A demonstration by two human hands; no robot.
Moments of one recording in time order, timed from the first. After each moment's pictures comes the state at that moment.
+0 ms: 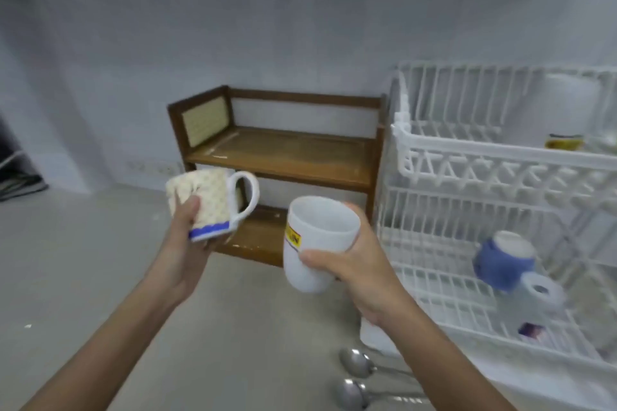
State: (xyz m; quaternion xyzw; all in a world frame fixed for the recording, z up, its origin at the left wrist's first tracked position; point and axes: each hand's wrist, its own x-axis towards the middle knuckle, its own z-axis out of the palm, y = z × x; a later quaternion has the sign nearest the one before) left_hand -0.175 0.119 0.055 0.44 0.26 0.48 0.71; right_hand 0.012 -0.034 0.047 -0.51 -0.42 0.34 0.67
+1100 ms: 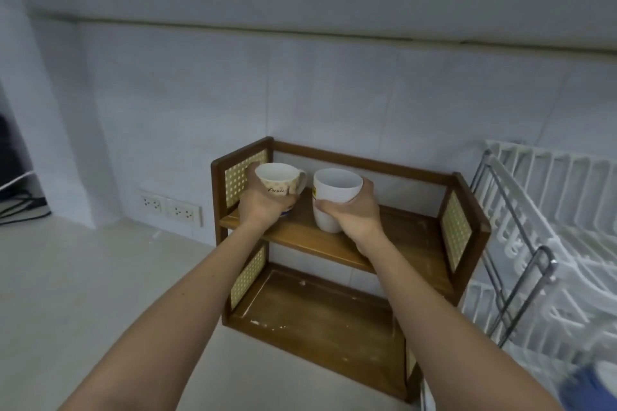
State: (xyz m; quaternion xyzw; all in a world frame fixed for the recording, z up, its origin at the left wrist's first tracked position) left_hand -0.061 0.348 0.086 0.68 0.47 0.46 0.32; right_hand 0.074 0.228 0.103 -0.67 -0.41 0.13 0.61
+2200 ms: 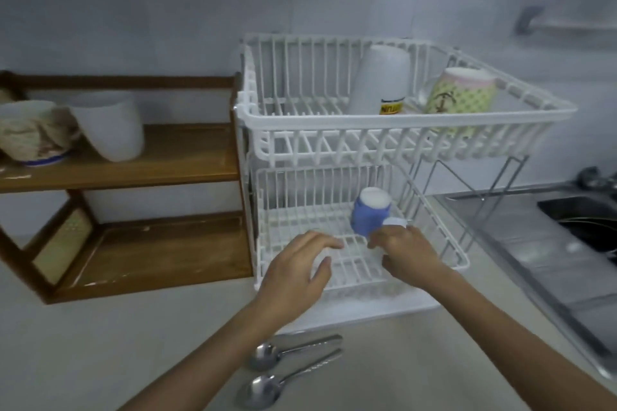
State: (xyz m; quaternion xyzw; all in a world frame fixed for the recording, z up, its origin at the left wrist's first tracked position) left_hand 0.028 -0.021 -0.006 0.91 -0.02 0.27 0.31; right_hand 0.210 -0.189 -0.018 -0.89 -0.44 0.00 -0.06
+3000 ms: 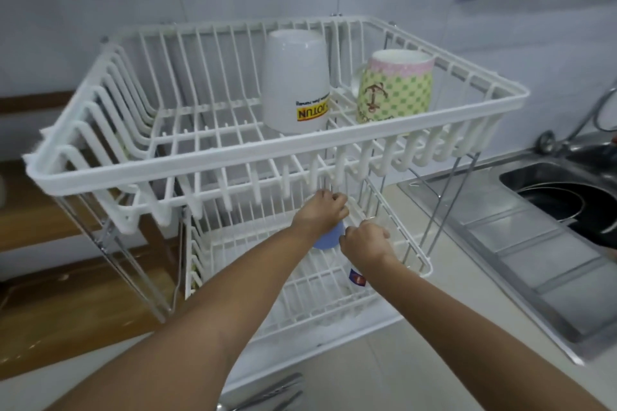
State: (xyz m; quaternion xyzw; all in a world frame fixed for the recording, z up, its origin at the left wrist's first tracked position) left_hand 0.276 -0.041 -0.020 0.91 -0.13 0.12 -0.37; right_hand 0.273 -0.164 -0.039 -0.86 -0.34 0.00 -0.39
